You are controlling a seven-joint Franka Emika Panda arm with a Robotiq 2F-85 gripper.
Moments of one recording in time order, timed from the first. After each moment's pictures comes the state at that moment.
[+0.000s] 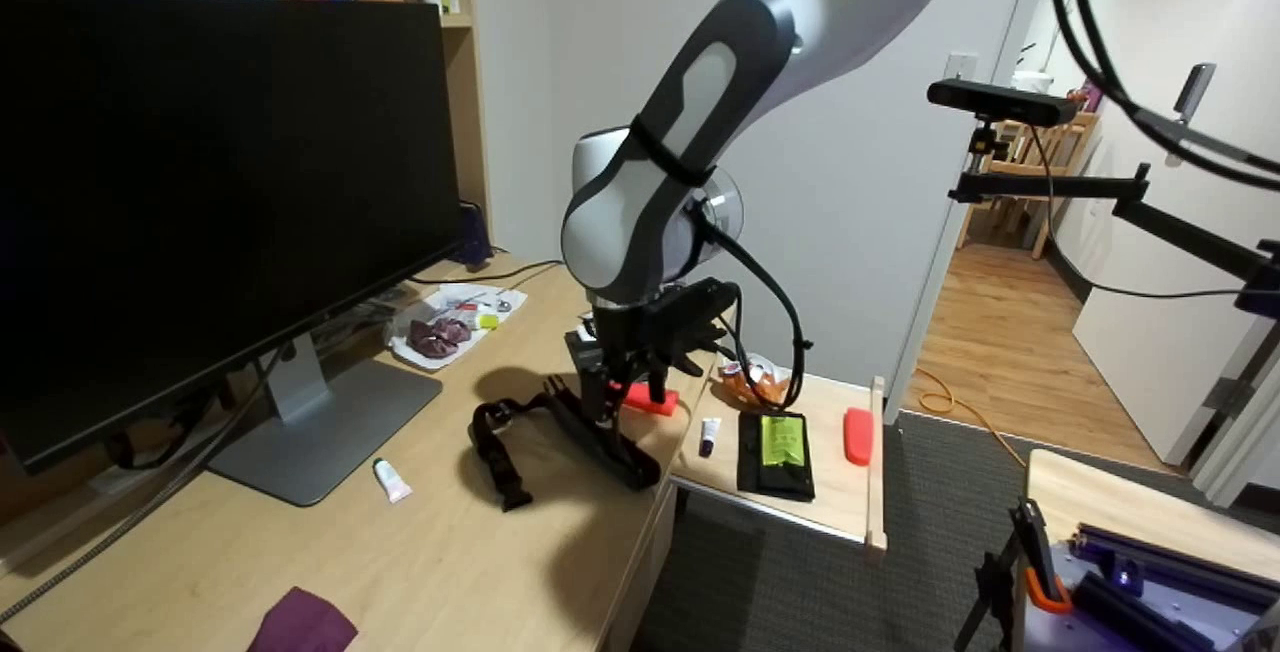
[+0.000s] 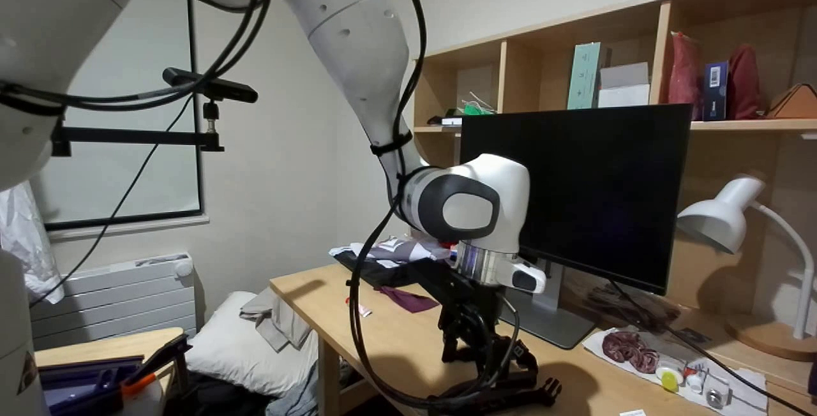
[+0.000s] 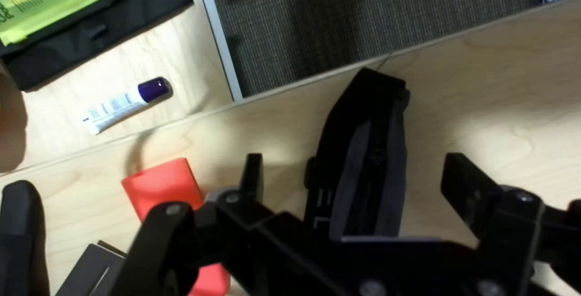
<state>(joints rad) -0.05 0.56 -0.06 -2.05 0.03 2.47 -0.06</state>
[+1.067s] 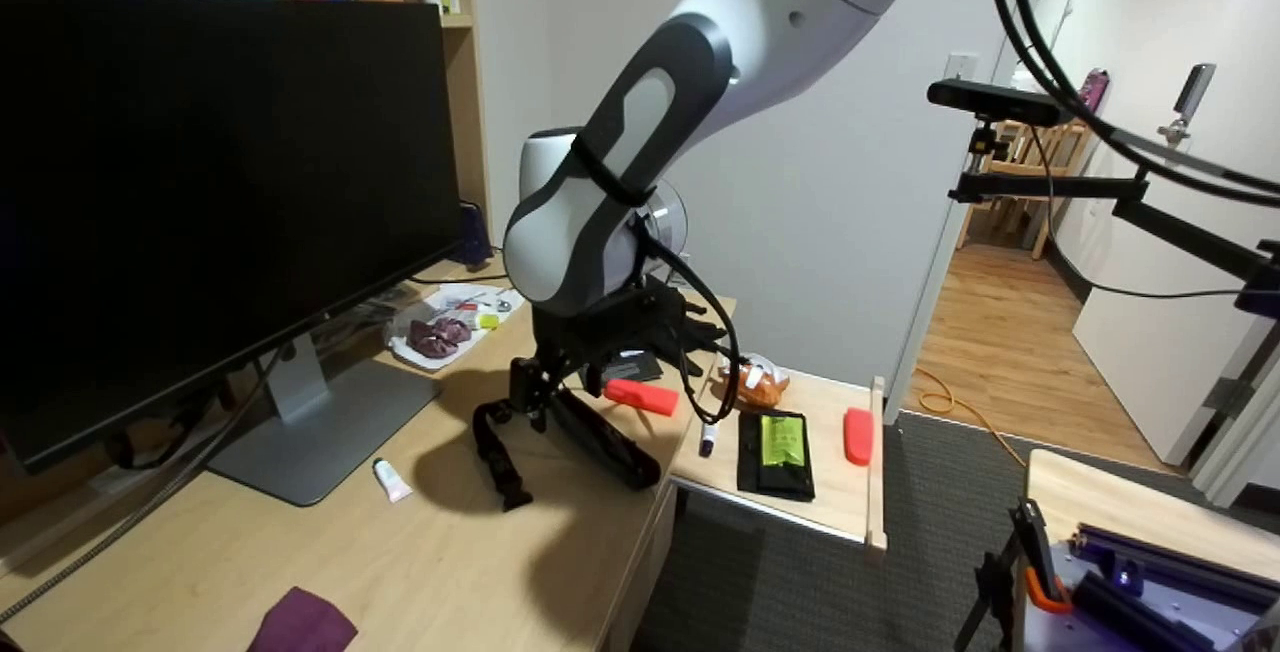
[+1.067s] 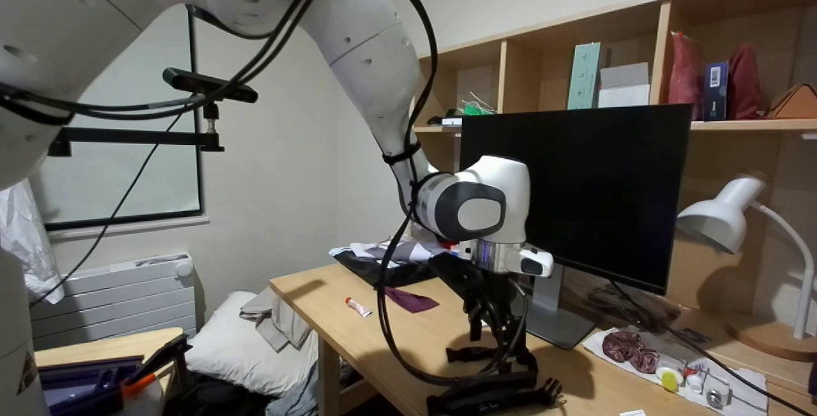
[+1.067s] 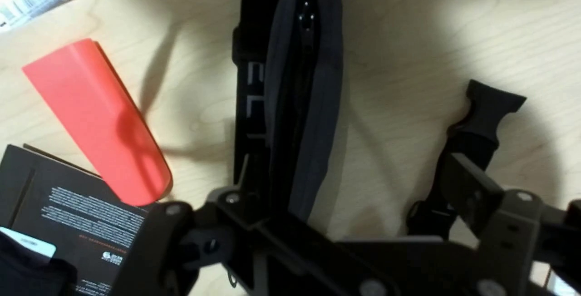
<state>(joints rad) -0.01 0.67 -0.03 -1.89 0.04 2.56 0.06</state>
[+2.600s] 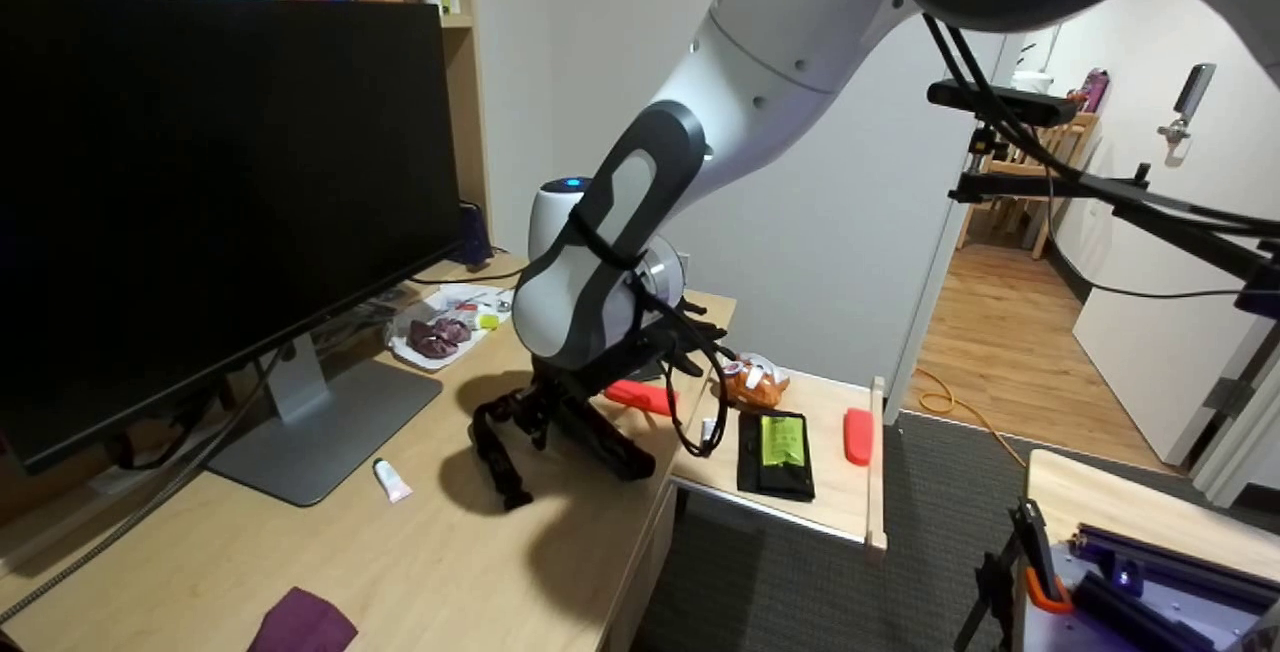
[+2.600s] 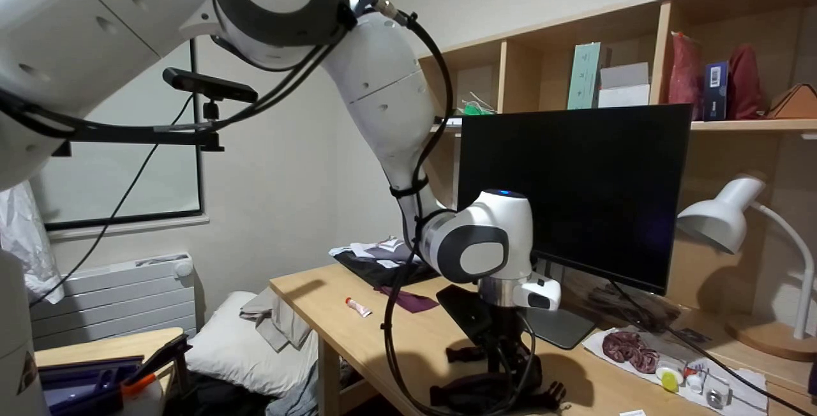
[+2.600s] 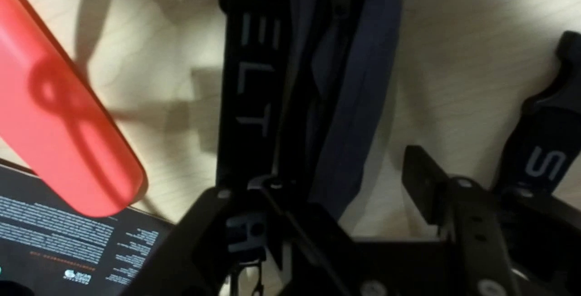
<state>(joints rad) -0.05 0.82 -0.01 -1.82 0.04 2.73 0.06</state>
